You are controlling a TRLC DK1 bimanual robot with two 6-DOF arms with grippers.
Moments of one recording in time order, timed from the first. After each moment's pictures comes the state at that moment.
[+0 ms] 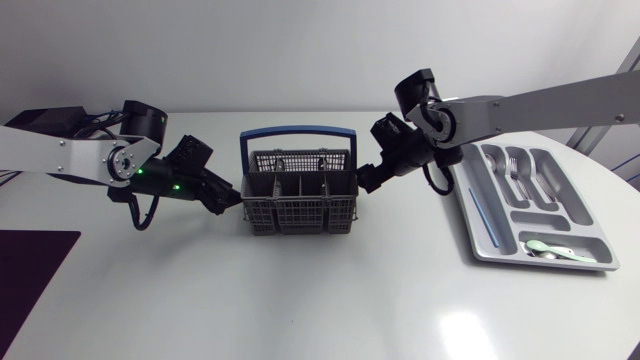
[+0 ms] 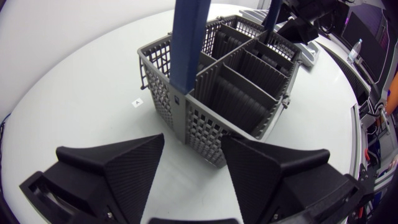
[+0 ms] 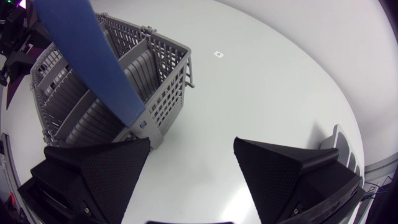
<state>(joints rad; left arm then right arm) -0.11 1.77 0.98 -0.14 0.53 0.50 0.33 1.95 1.32 -0.33 -0.12 -0.26</state>
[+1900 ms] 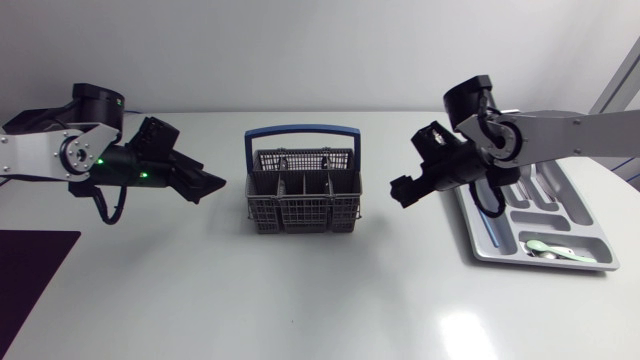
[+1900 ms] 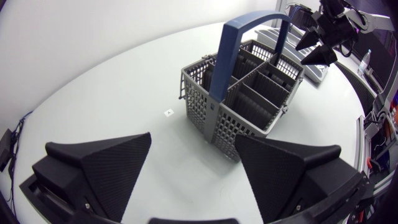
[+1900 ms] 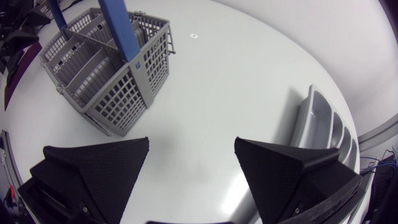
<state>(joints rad) 0.01 1.61 0.94 -0.15 0.53 0.50 0.22 1.68 1.05 -0.32 -0.09 -0.27</state>
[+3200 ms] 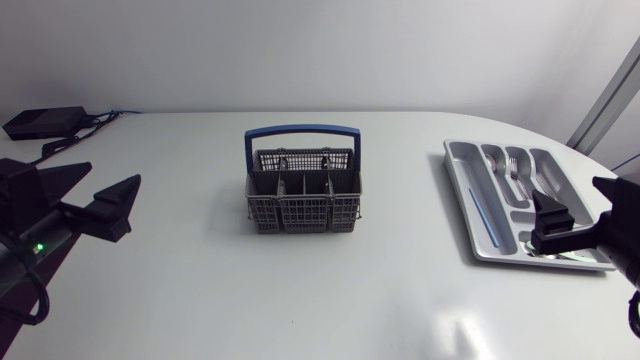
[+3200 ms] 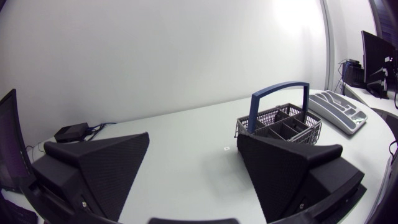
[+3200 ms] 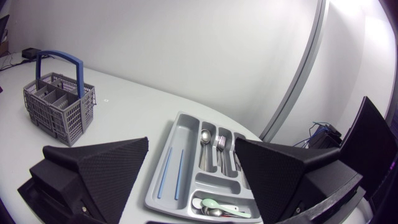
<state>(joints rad) 0.13 0.68 0.34 0.15 0.29 0.20 -0.14 0.52 0.37 -0.11 -0.02 -0.34</state>
